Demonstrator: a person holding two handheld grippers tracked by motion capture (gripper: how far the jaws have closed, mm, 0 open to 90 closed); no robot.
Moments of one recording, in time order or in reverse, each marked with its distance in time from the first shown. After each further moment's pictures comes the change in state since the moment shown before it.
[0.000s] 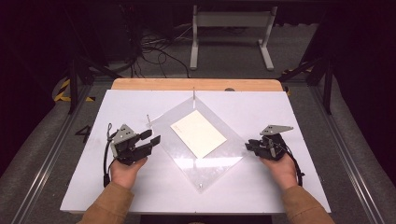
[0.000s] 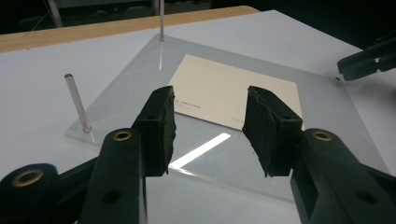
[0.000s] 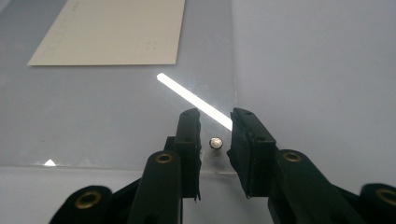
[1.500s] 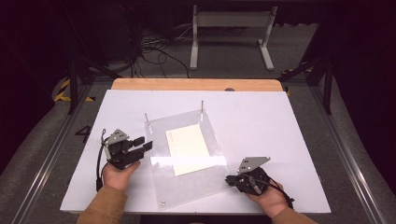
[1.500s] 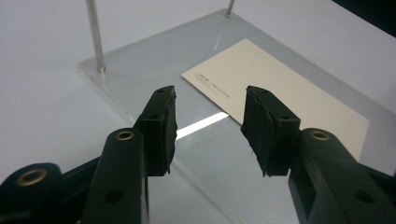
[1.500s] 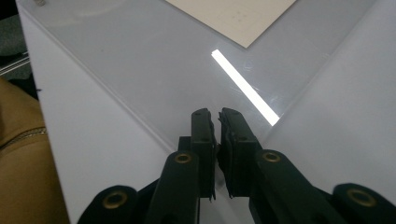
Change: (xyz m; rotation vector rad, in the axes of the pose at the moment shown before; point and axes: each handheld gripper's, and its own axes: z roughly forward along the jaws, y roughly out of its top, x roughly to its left) left arm 0.029 -0.024 -0.003 0.120 0.028 -0.164; right arm 0.115 -0.025 -0.009 0.102 0.237 -0.211
